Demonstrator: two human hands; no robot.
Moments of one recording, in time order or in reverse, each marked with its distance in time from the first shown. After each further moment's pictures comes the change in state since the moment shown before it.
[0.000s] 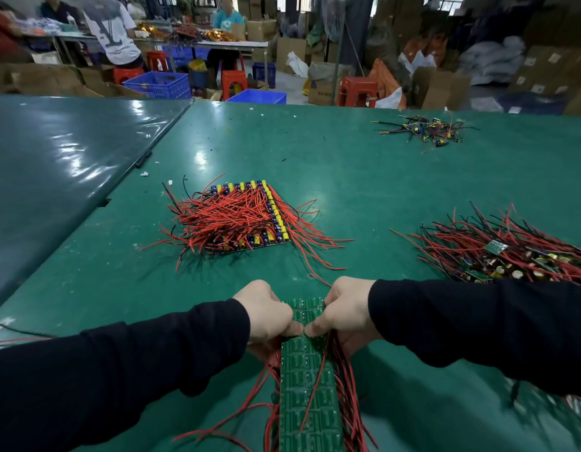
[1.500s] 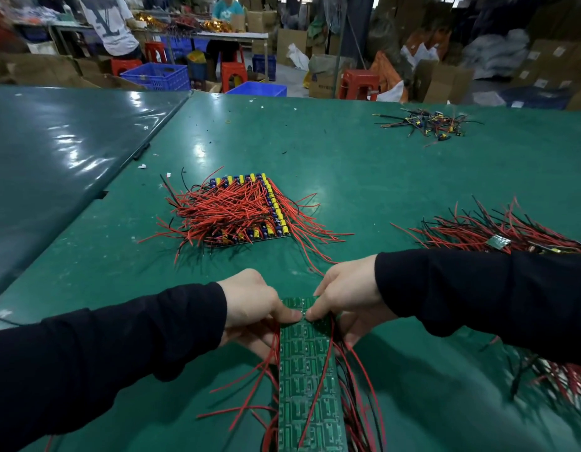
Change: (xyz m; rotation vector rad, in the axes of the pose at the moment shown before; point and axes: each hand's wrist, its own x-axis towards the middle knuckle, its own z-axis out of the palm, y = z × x) left_hand -0.006 0.000 -0.016 -0.206 -0.180 -0.054; right_hand -0.003 -0.011 -0.014 0.054 -0.213 0.012
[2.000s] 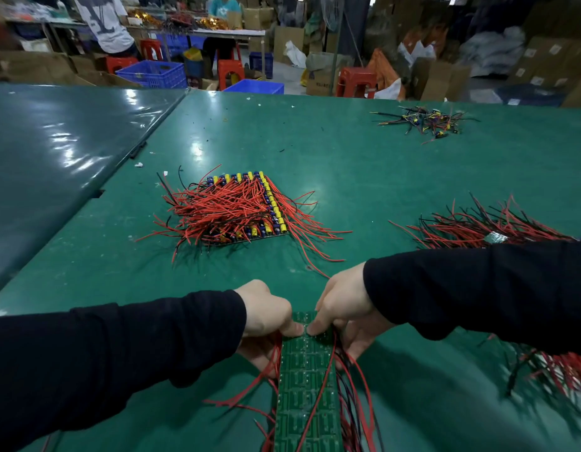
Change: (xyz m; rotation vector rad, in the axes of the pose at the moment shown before) left_hand 0.004 -0.003 0.016 0.161 0.088 -0.079; right_hand -0.004 0.002 0.010 0.004 -0.042 0.143
